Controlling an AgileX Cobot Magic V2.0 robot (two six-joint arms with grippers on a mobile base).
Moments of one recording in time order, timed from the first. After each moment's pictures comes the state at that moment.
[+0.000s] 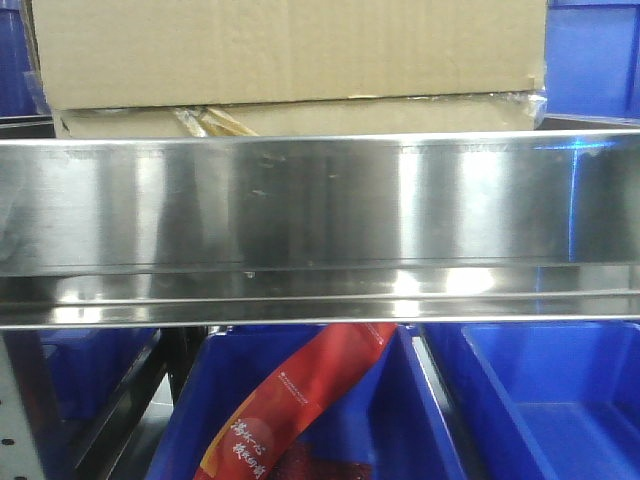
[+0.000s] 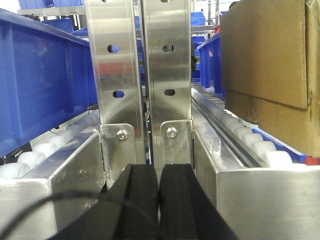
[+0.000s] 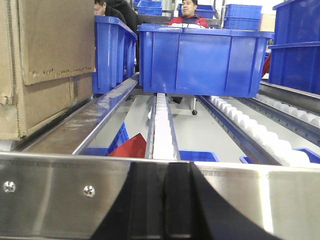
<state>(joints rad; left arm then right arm) 0.08 0.00 0.00 0.00 0.03 0.08 0.05 0.00 0.00 0.11 0.07 -0.13</state>
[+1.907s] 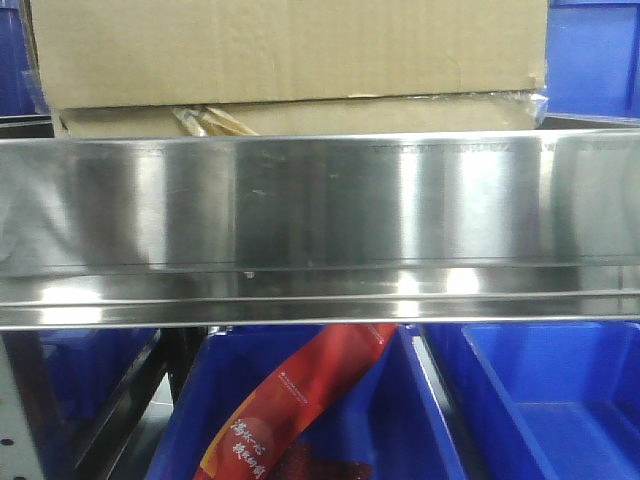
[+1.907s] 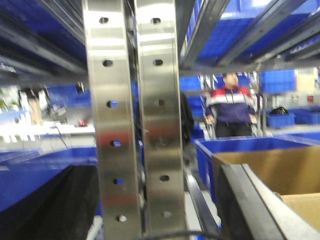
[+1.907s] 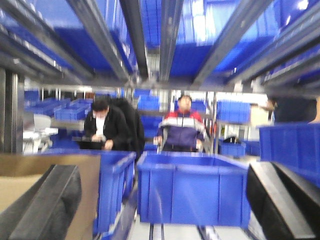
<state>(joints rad) 0.07 0.33 -0.77 0.00 0.31 0.08 0.05 0.23 -0.54 0.12 0.09 -0.13</state>
